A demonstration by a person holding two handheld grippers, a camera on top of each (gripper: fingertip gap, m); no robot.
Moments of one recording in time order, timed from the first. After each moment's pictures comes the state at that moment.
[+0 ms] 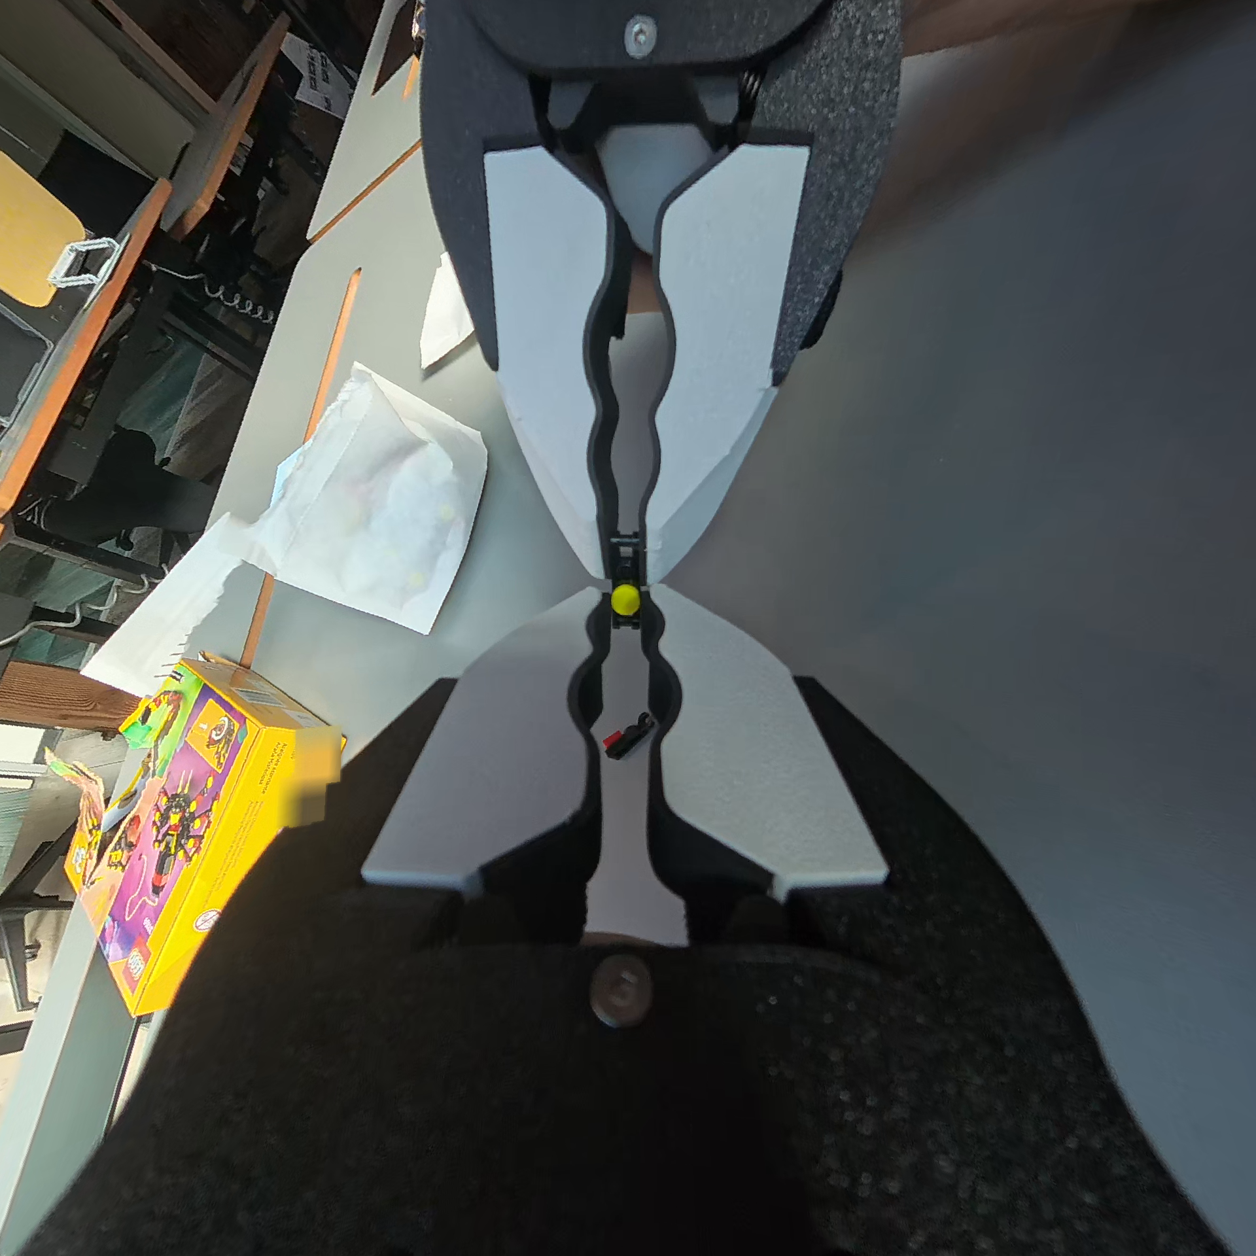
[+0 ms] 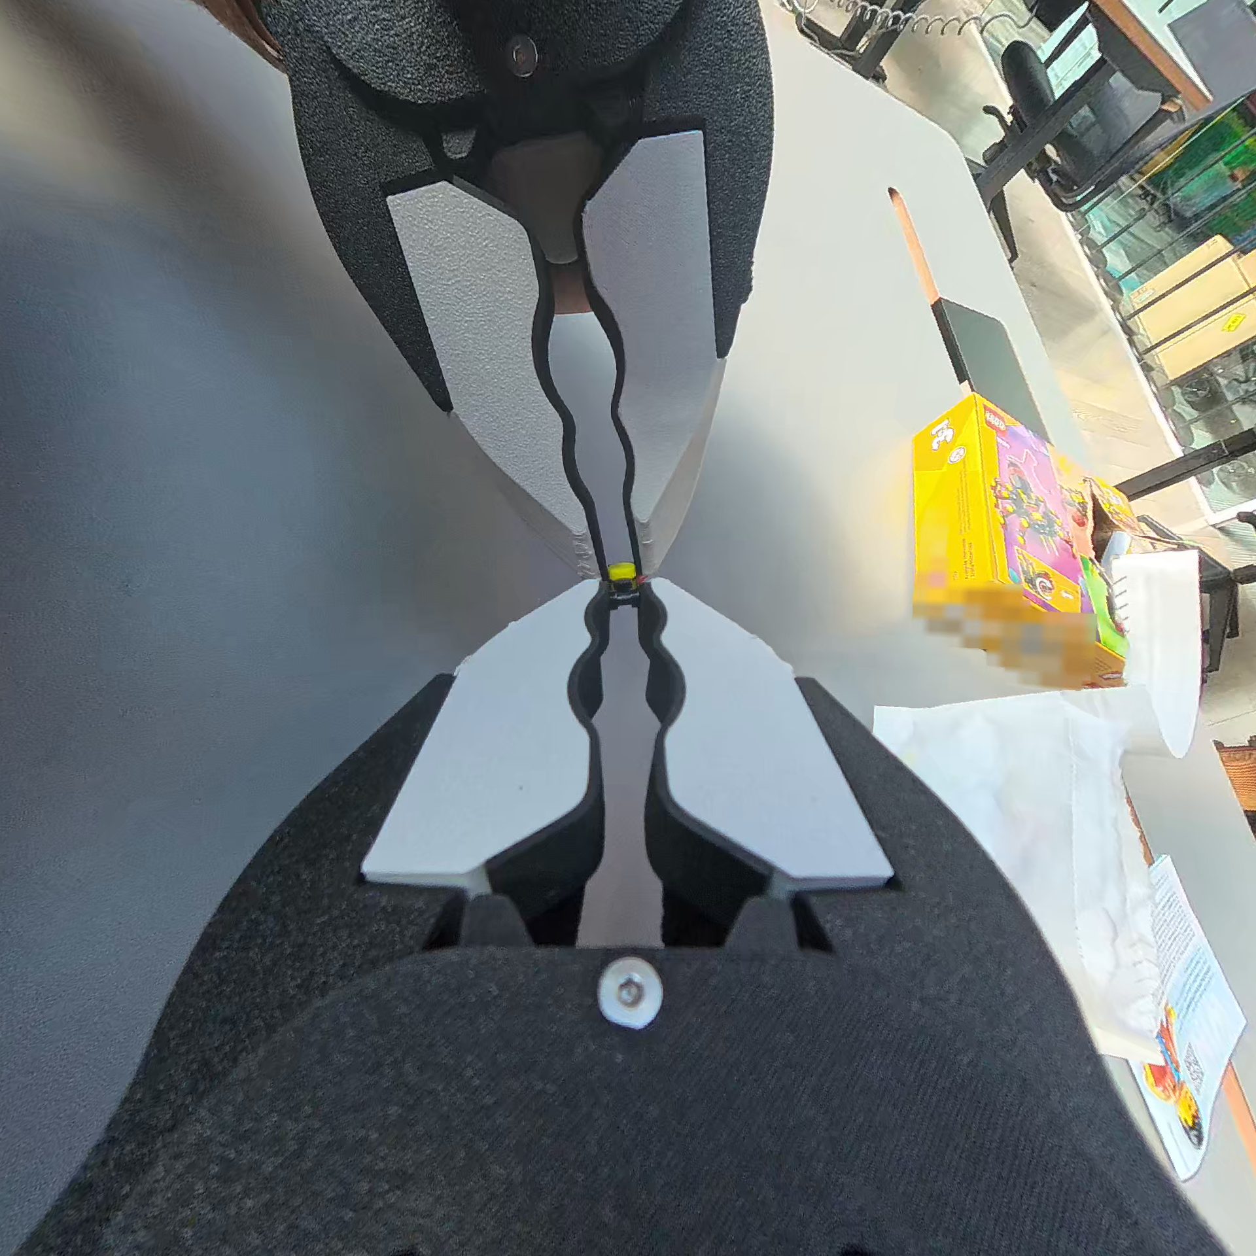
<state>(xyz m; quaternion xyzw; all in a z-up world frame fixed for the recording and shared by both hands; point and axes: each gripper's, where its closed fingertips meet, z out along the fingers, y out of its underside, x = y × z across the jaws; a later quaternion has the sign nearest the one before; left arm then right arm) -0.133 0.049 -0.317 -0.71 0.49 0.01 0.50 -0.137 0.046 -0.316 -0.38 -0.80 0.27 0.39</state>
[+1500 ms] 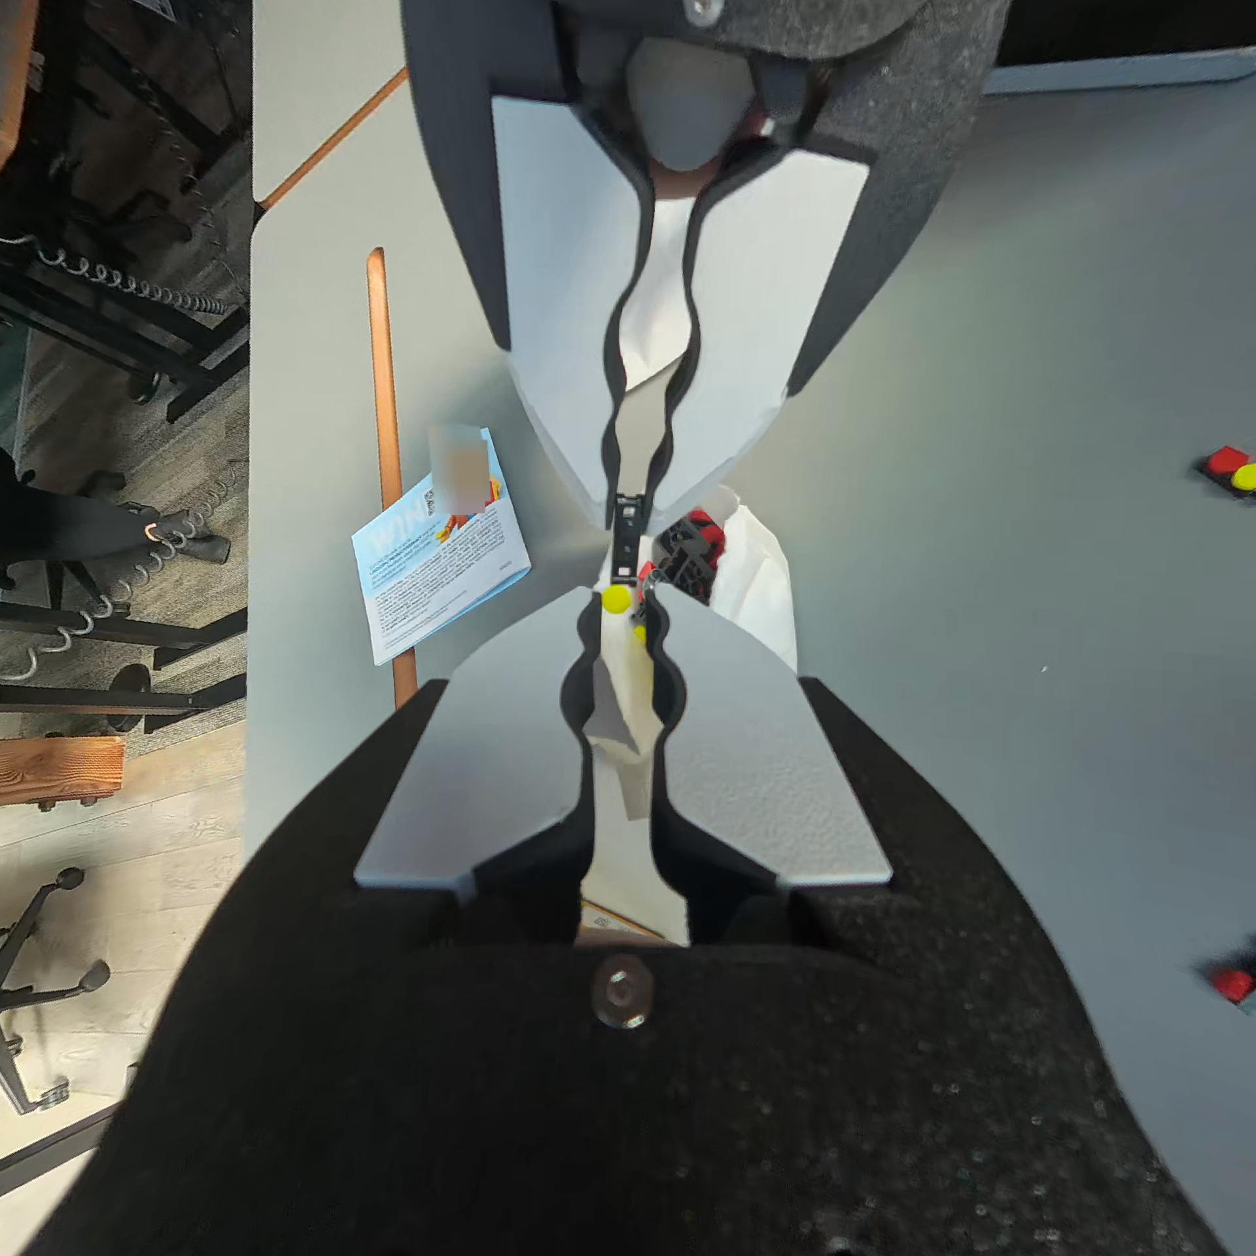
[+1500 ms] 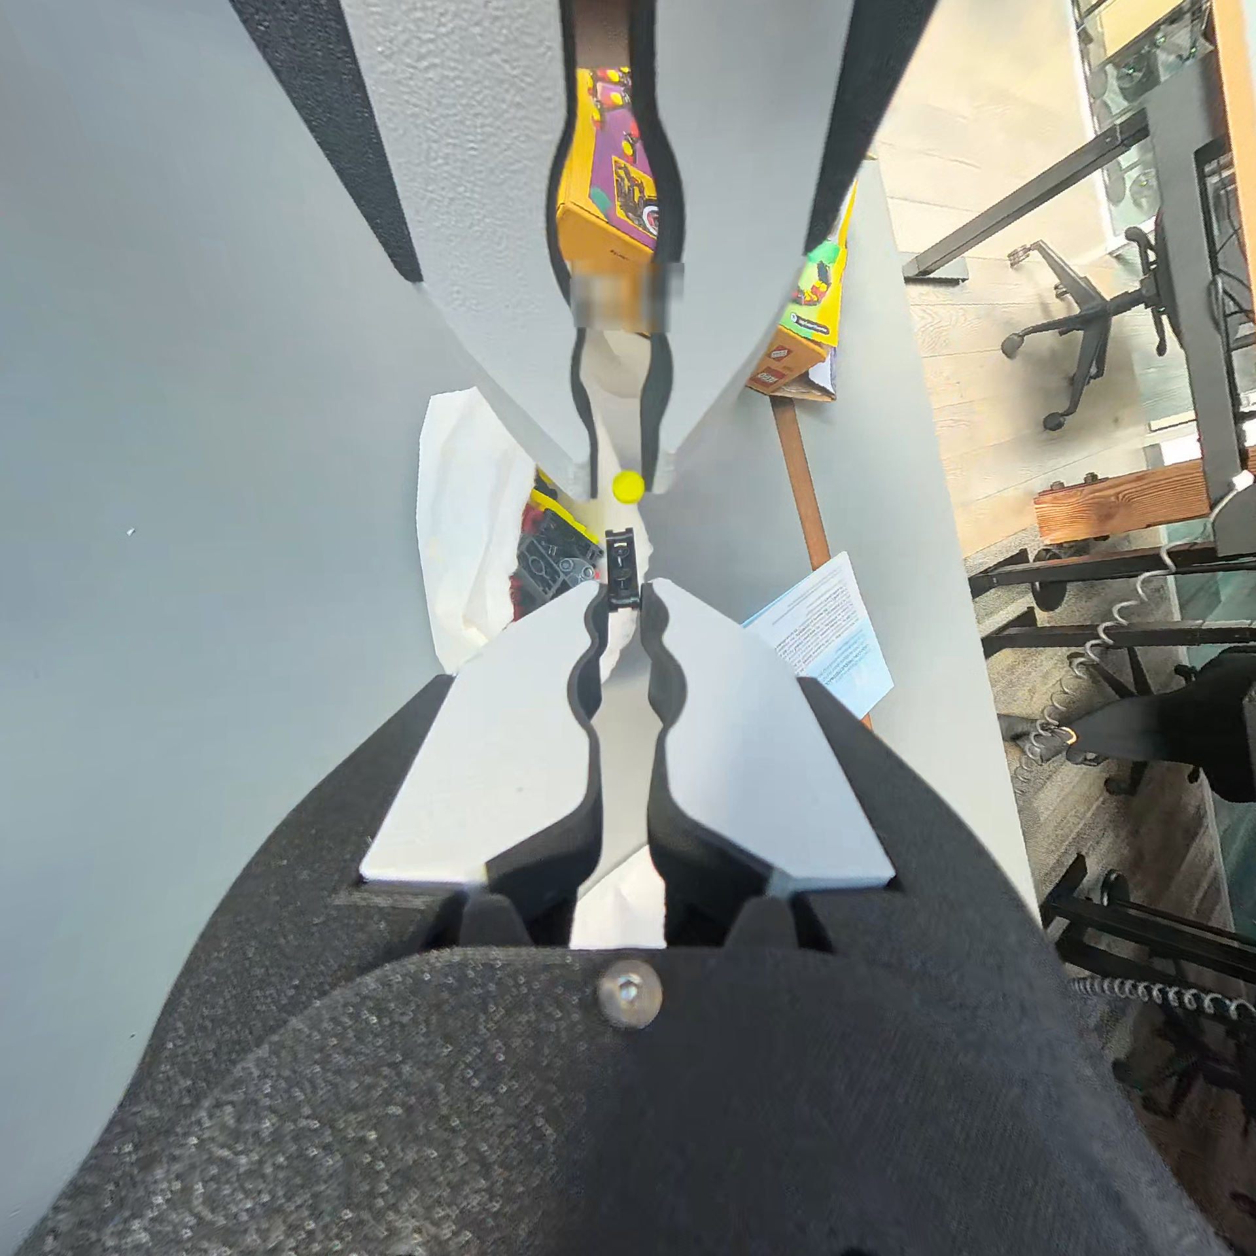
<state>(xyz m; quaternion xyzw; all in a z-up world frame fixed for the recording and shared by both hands) -0.142 0.246 -0.273 -0.72 0.55 -0.02 0.42 -0.134 0.260 -0.287 -0.47 -0.79 0.10 0.38</state>
